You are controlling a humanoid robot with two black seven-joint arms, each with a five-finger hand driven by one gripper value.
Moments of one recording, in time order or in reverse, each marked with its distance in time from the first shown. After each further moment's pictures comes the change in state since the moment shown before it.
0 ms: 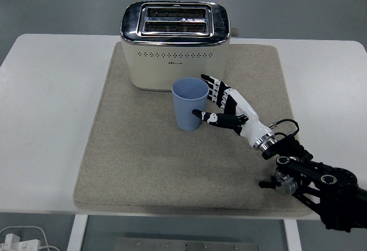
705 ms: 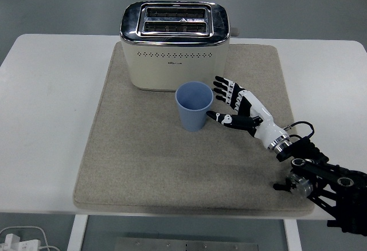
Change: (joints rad) left arm -0.001 0.000 0.000 -0.001 0.000 0.000 0.000; right arm -0.020 -0.081 0.033 0.029 0.011 0.003 0.000
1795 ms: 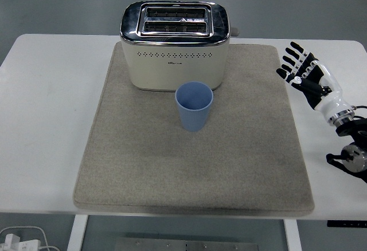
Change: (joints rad) left arm -0.002 0.000 -0.004 -0.002 0.000 0.000 0.000; right arm 0.030 -0.196 0.159 -0.063 0.249 0.150 -0.073
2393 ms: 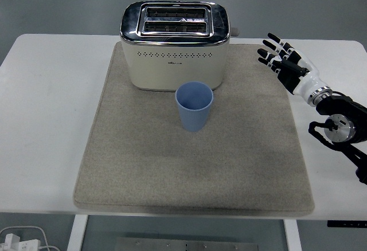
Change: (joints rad) left arm 0.005 0.000 0.000 0.004 -0.002 0.000 0.000; right arm 0.130 0.129 0.046 -0.079 0.151 0.026 -0.263
